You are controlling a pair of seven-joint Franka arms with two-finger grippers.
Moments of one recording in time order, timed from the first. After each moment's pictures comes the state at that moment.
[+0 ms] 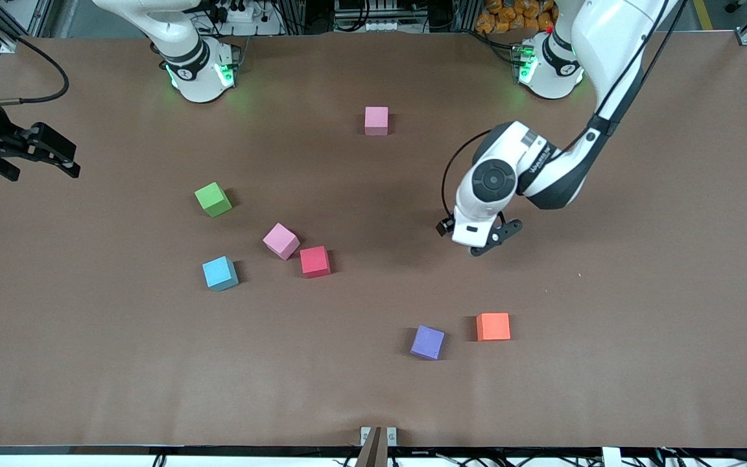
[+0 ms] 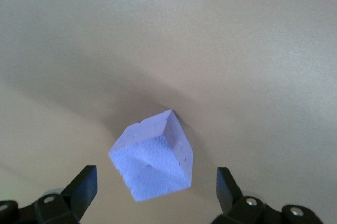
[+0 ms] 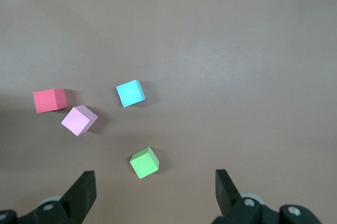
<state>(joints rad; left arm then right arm) -0.11 0.50 -0.48 -1.91 0.18 2.19 -1.25 0.02 -0.02 0.03 -1.54 0.00 1.59 0.01</state>
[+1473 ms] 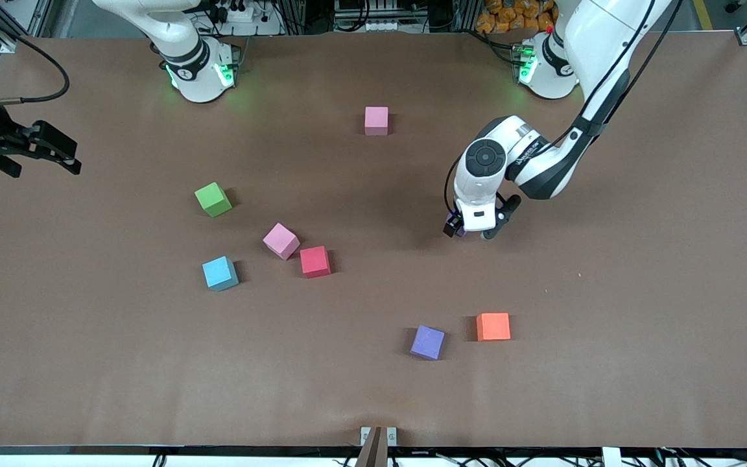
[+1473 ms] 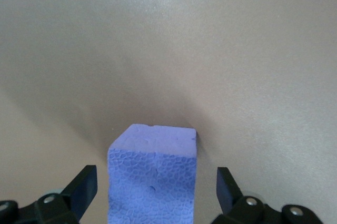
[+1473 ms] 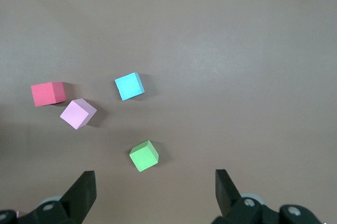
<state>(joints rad) -0.11 0.48 -0.49 -2.10 0.35 2.40 -1.71 0.02 -0.02 0.03 -1.54 0.00 1.56 0.01</state>
